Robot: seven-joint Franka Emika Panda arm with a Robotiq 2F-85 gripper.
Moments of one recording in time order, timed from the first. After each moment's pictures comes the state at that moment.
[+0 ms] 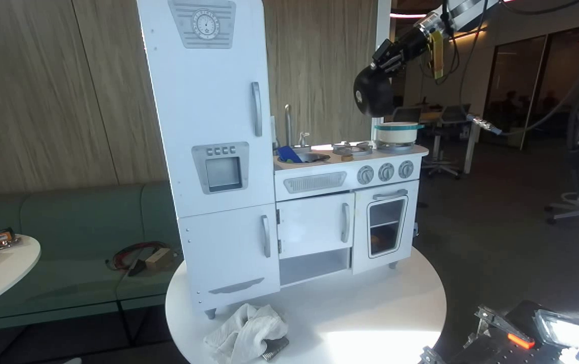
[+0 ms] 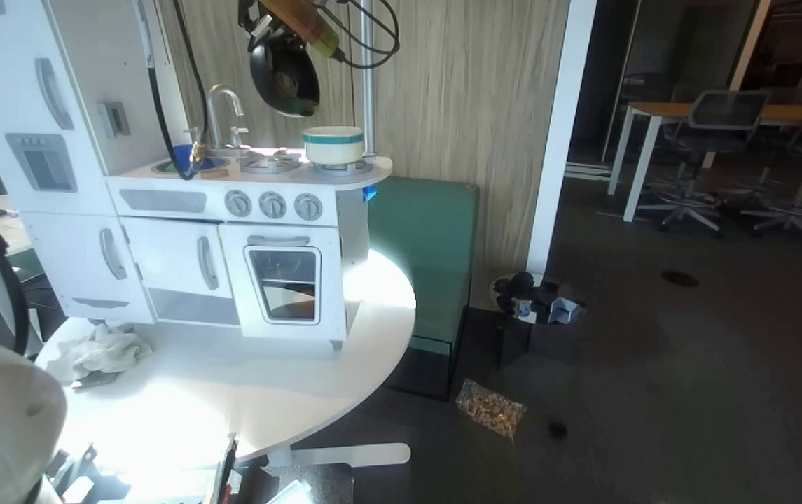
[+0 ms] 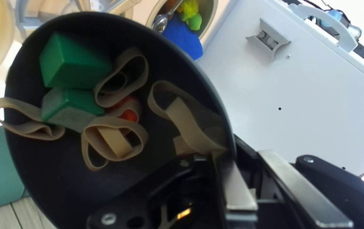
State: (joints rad) arm -0.26 0.07 -0.22 -1.55 0.99 1.67 -0.77
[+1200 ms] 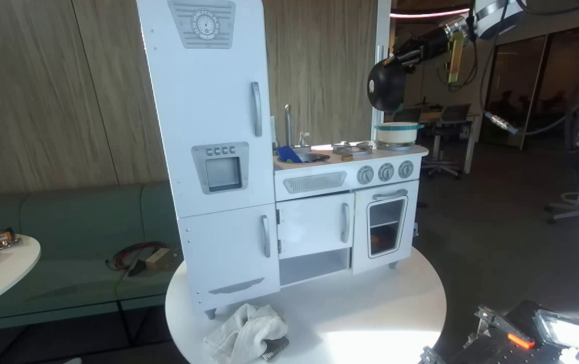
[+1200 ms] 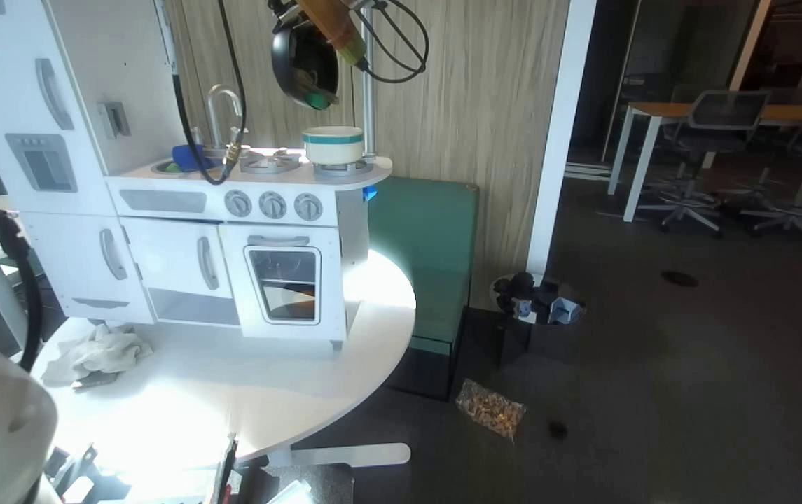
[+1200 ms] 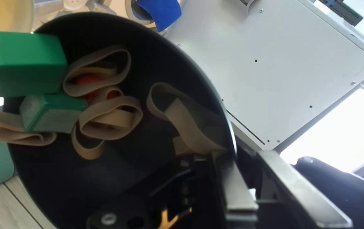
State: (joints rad) arm -0.34 0.10 -0.29 -1.57 1.21 1.57 -0.80
